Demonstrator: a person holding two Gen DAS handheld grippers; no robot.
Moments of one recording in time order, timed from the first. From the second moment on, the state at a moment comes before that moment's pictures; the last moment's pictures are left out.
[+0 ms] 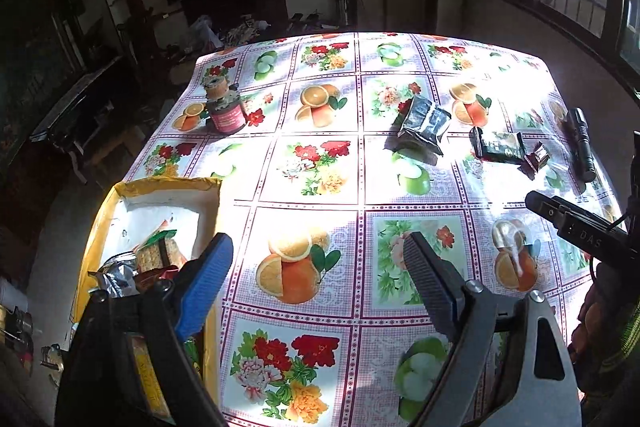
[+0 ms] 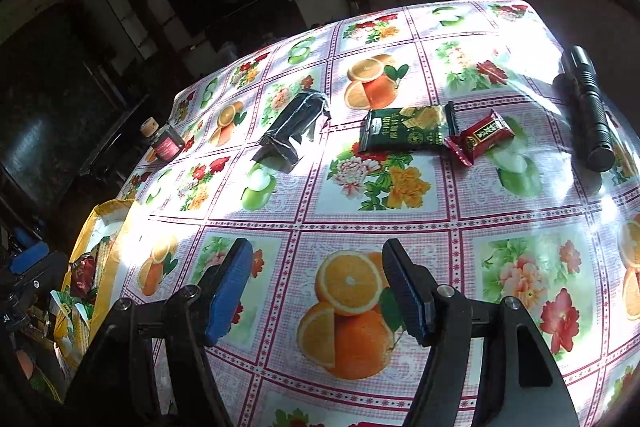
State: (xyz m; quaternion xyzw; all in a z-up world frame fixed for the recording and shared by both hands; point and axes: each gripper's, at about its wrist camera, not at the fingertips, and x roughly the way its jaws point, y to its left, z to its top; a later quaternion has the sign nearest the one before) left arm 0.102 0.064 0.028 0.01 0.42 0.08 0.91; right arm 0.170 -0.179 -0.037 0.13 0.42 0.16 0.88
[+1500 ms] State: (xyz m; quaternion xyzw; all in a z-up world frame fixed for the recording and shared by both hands) left arm 0.247 0.039 -0.050 -0.08 0.52 -0.04 0.85; right arm 0.219 -0.207 -0.055 0.08 0.44 0.14 0.89
